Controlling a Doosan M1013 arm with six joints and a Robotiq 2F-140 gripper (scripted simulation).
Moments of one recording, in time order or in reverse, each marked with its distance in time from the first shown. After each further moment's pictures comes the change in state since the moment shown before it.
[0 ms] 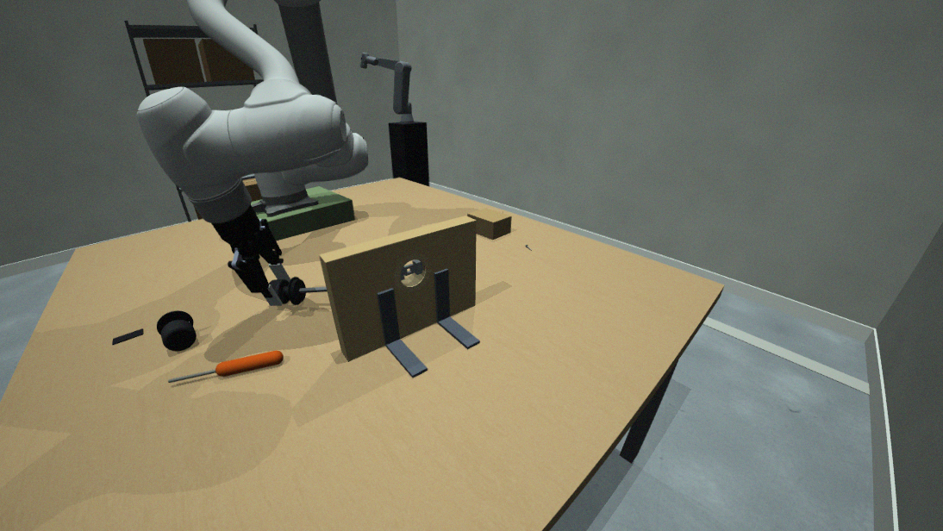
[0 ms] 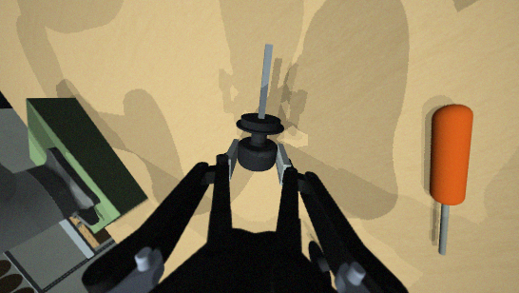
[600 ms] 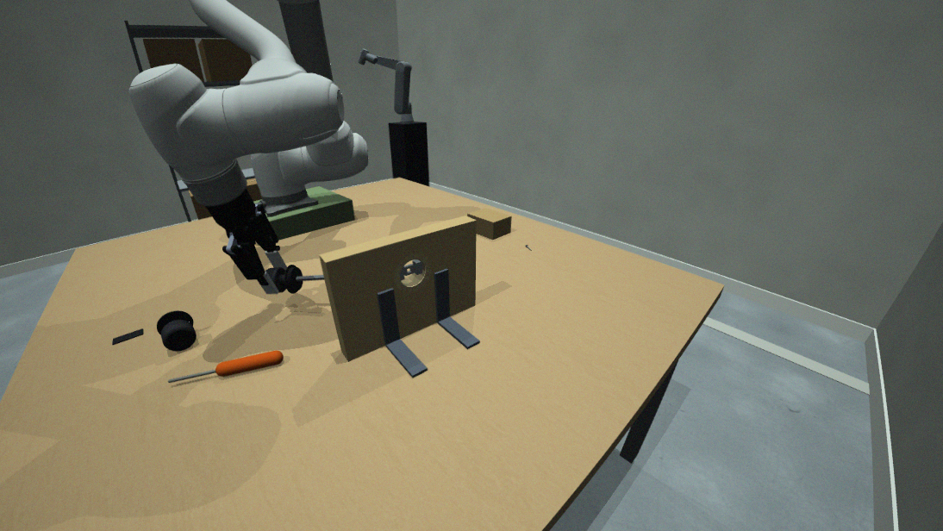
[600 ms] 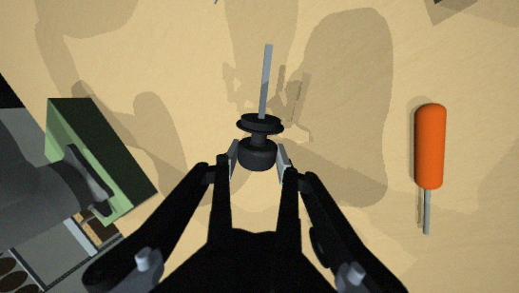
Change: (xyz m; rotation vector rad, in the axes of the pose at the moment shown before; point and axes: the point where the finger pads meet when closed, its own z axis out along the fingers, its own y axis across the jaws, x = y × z) arm 0.000 -0.011 -0.029 0.000 0.000 0.000
